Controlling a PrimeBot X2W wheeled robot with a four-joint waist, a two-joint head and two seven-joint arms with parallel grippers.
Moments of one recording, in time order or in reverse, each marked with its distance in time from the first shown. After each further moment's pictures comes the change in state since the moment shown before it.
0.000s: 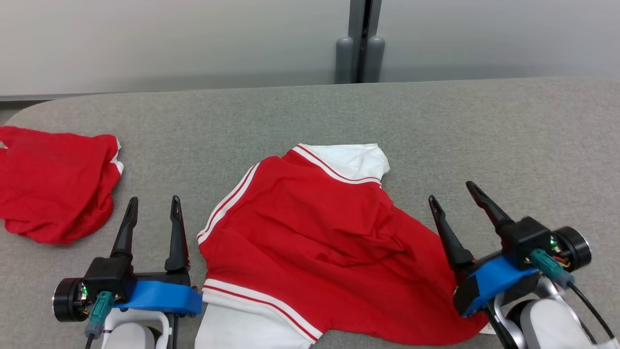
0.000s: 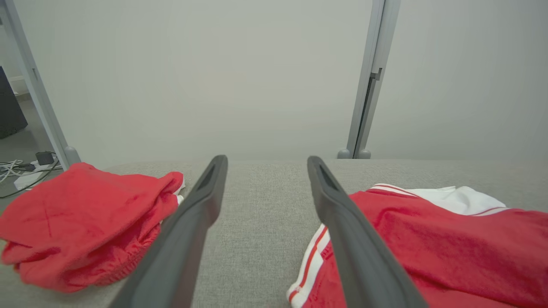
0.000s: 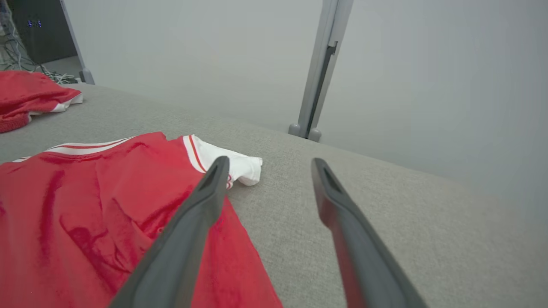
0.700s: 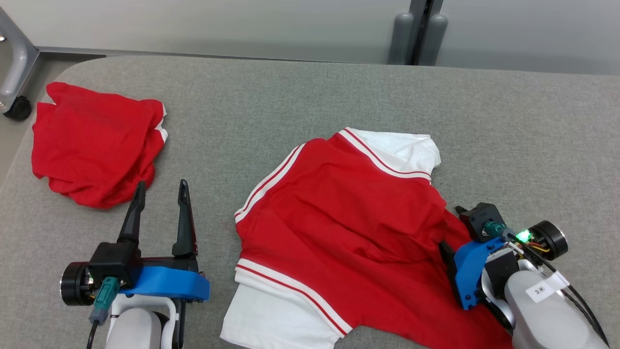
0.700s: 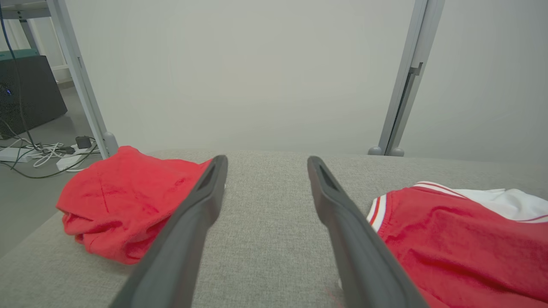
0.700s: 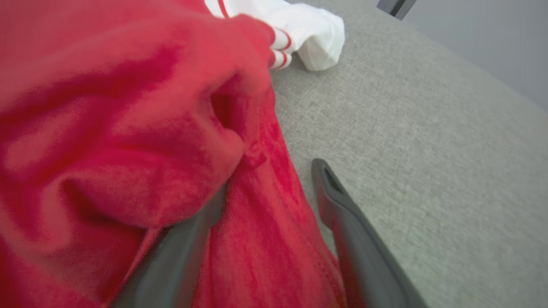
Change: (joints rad) left arm -0.054 -0.004 -0.033 0.010 -0.022 0.009 0.000; right arm -0.278 -0.101 0.193 0.574 0.005 0.000 0.048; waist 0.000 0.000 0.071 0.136
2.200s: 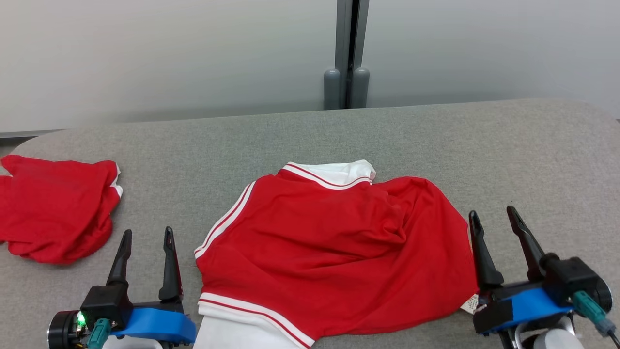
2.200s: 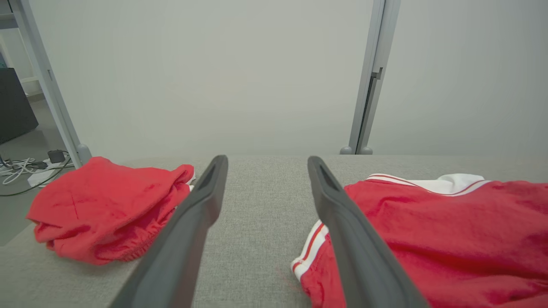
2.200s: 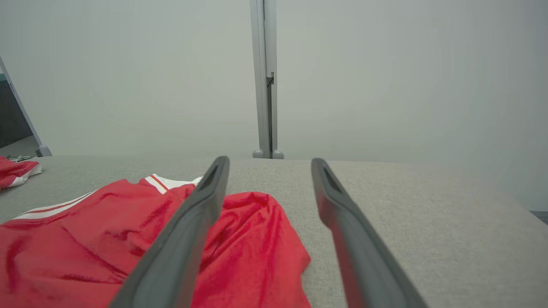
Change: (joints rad) left arm 0.139 0.003 0.062 -0.008 0.033 0.000 0.000; right arm 0.309 0.174 -0.327 -0.404 0.058 0.000 -0.293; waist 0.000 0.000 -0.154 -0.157
